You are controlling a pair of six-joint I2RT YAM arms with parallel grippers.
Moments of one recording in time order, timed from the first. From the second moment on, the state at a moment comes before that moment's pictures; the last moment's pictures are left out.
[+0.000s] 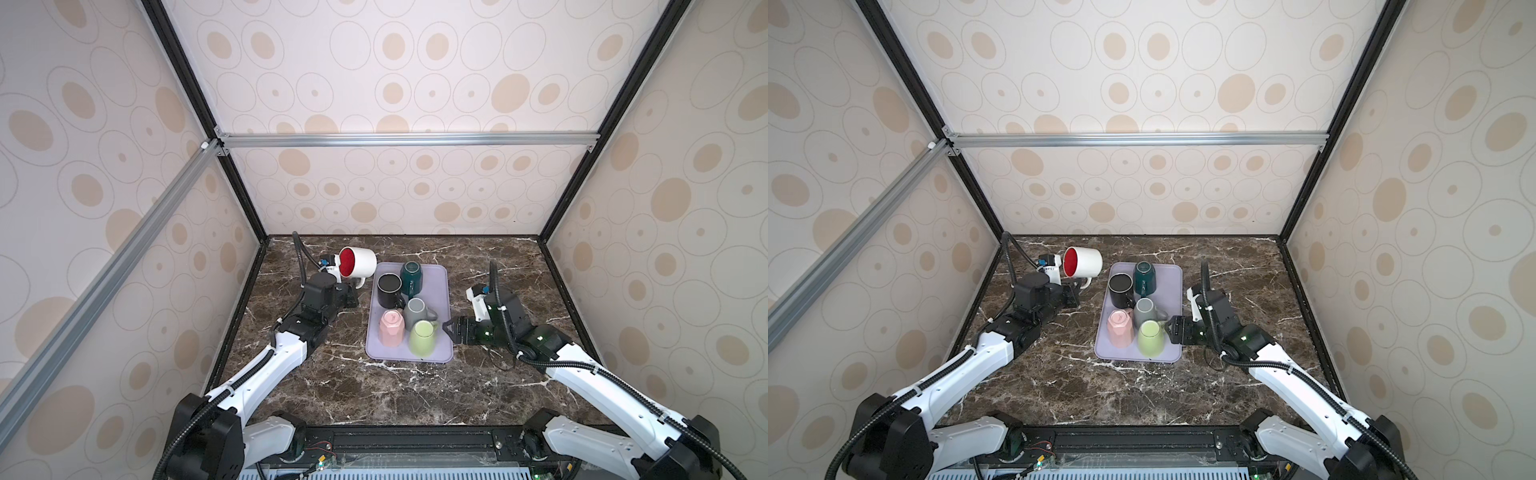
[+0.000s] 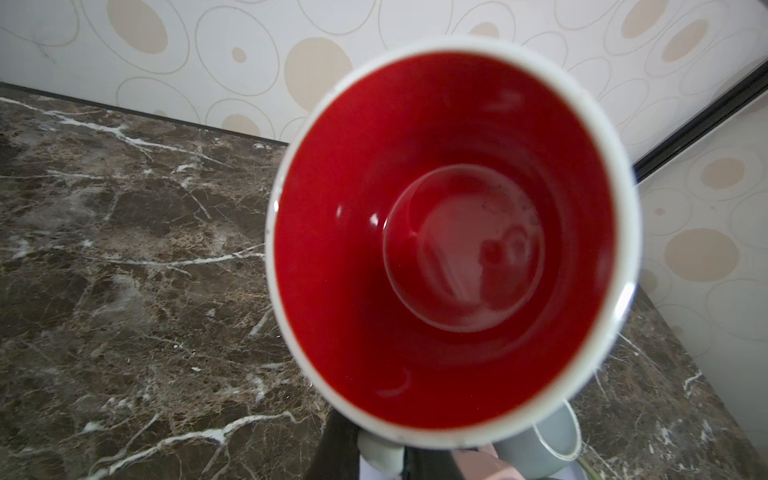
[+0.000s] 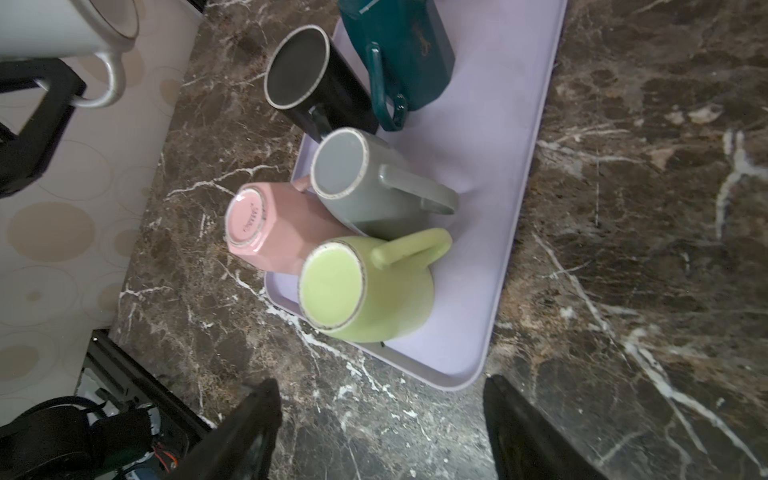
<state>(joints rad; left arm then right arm) -0.38 1.21 0.77 0.01 -0.07 -0.41 0.57 1.02 0.78 -0.55 -0.12 0.55</state>
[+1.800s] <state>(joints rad) -0.32 1.75 1.04 -0.16 -0.43 -0.19 0.57 1.14 0.76 -0.63 -0.03 0.52</state>
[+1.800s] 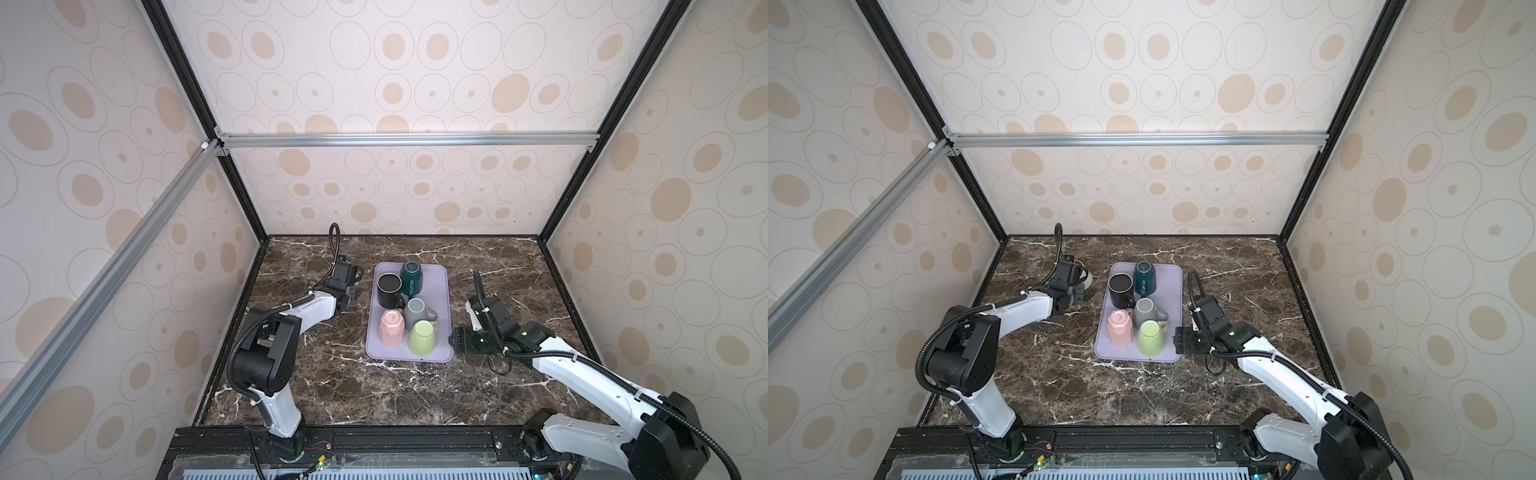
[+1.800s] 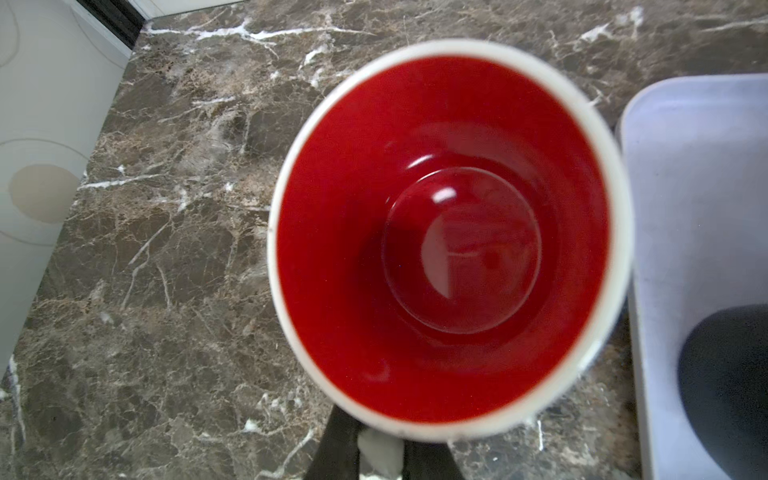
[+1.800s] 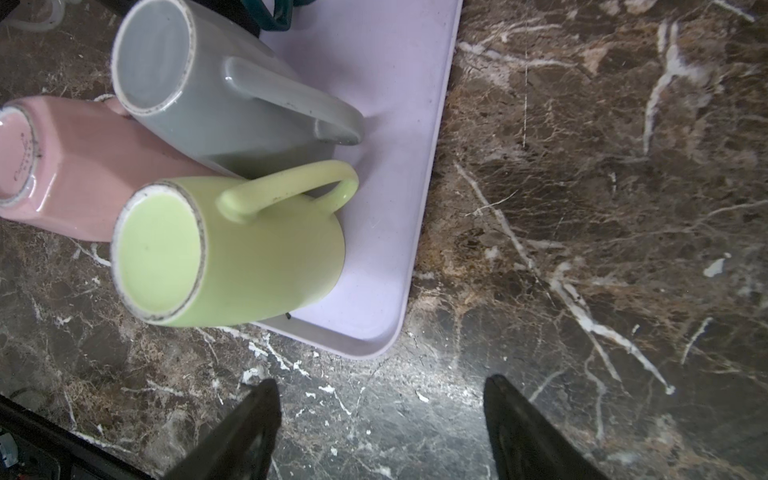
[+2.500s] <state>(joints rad) -0.32 1.78 1.07 -0.15 -0.48 -0.20 0.57 1.18 0.78 -0.64 -0.05 0.51</state>
